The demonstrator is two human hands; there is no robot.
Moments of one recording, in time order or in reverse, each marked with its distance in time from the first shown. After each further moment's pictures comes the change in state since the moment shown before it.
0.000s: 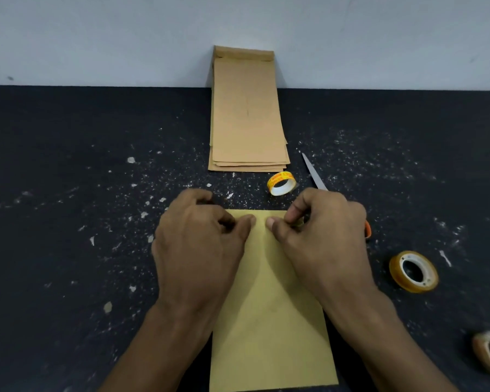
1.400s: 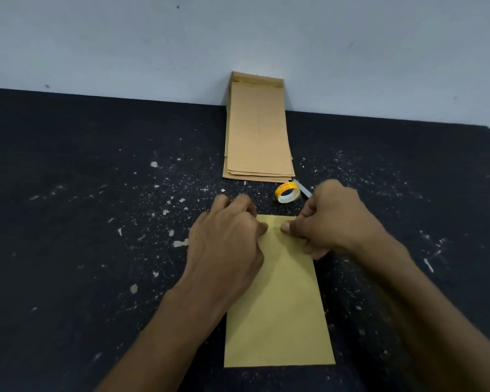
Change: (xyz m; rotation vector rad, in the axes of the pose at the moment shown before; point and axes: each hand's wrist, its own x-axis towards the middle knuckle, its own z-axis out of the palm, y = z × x) left_hand 0.001 0.012 -0.019 0.266 -0.368 0.286; right_hand 0.039 -0.013 -0.019 -0.126 -0.409 0.293
